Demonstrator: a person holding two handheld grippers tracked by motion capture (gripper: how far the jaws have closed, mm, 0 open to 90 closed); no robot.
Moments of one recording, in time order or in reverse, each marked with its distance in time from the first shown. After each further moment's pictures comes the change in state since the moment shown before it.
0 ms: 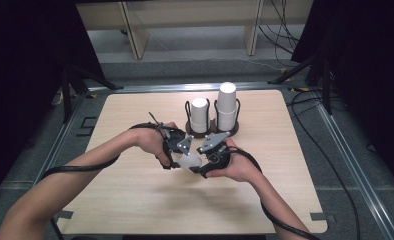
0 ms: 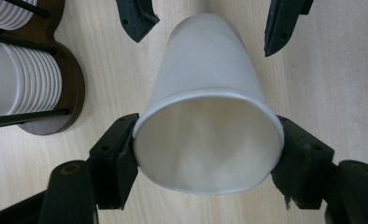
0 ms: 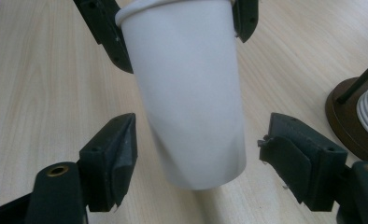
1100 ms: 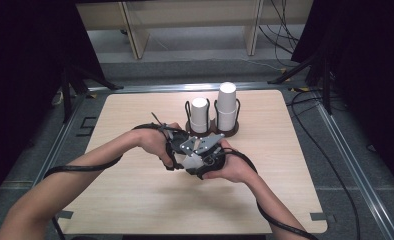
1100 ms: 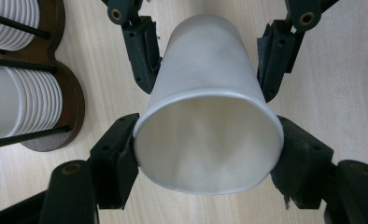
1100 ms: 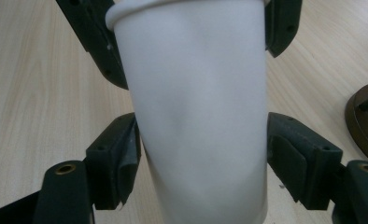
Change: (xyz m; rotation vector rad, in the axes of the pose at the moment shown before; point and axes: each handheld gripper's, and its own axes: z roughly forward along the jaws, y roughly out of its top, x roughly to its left) left arm -0.003 0.010 -0.001 -0.037 -0.002 0.010; right arm 0.005 0.001 0.014 0.030 0.036 0.005
